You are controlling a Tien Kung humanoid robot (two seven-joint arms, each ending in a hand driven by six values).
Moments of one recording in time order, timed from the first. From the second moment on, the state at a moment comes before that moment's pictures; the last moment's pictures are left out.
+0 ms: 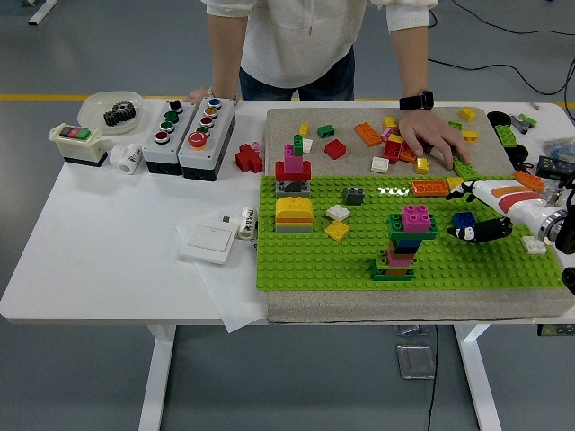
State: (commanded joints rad) left arm -0.17 0.14 -0.24 -0.31 0.88 0.11 0.44; right arm 0.70 -0.46 0.75 0.78 -1.91 -0.04 0.25
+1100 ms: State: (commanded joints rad) left arm -0.18 0.14 -0.23 -0.32 0.87 0.11 0.44; right arm 0.70 -0.46 0.74 0.73 -2.00 -0.08 0.28
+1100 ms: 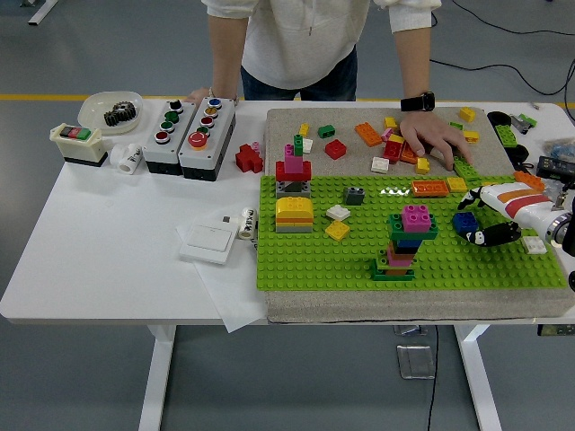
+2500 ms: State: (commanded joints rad) left arm -0.18 0.14 -0.24 -0.32 0.90 0.10 0.44; right arm 0.68 -0.45 0.73 0.69 -2.05 -0.17 0.30
